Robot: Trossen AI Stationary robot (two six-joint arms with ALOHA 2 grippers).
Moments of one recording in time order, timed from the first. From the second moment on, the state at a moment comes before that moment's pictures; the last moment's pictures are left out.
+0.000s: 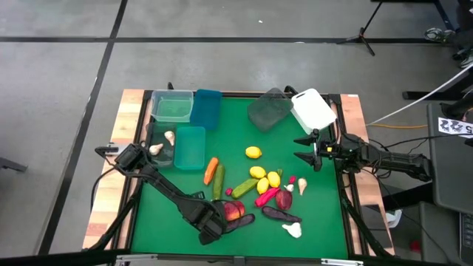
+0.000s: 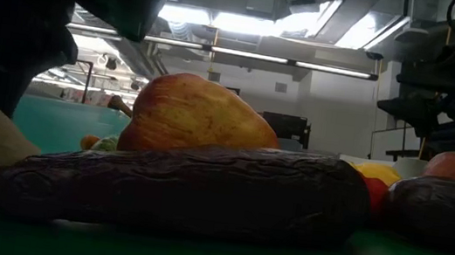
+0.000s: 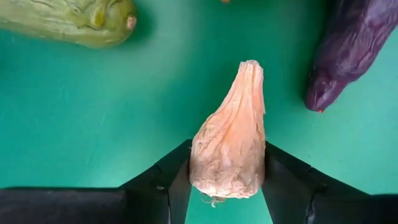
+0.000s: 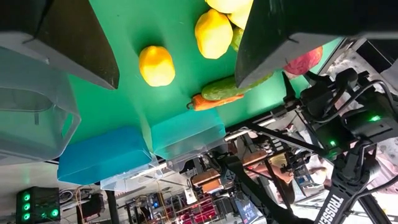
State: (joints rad) left arm -0.59 2.06 1.49 -0.94 -0.03 -0.99; right arm -0.16 0.11 0.01 0.03 -0.08 0.34
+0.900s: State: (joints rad) left arm -0.29 1.50 1.32 -1.56 -0.50 -1.47; right arm -0.16 0.11 0.01 0.03 -0.08 0.33
